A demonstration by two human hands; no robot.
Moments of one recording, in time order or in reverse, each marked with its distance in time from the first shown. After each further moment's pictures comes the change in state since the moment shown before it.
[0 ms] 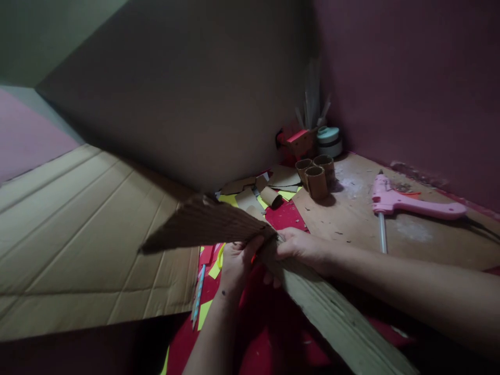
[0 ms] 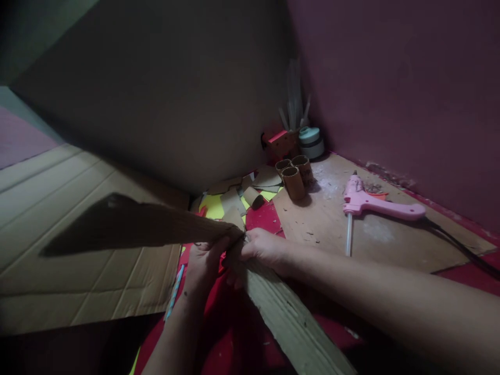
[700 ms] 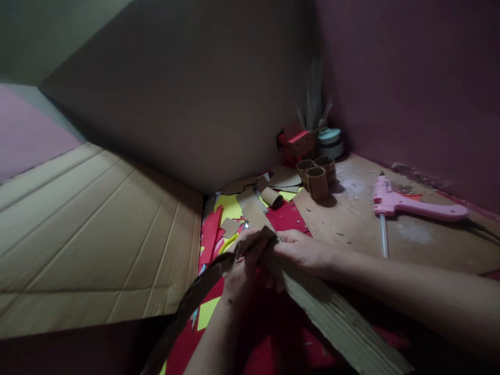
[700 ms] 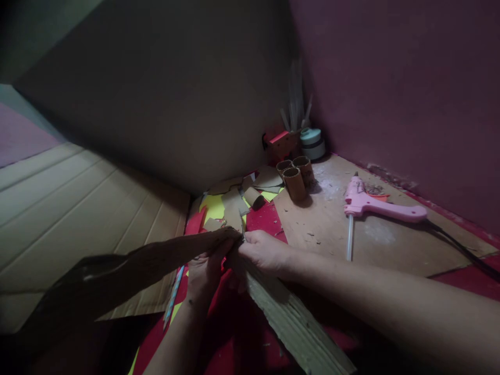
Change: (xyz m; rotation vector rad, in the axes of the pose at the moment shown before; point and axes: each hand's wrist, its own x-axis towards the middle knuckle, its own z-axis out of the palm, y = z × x) left_hand -0.012 -0.004 0.003 0.014 0.077 0.011; right_hand -0.005 0.002 0.006 -0.175 0.032 -0.073
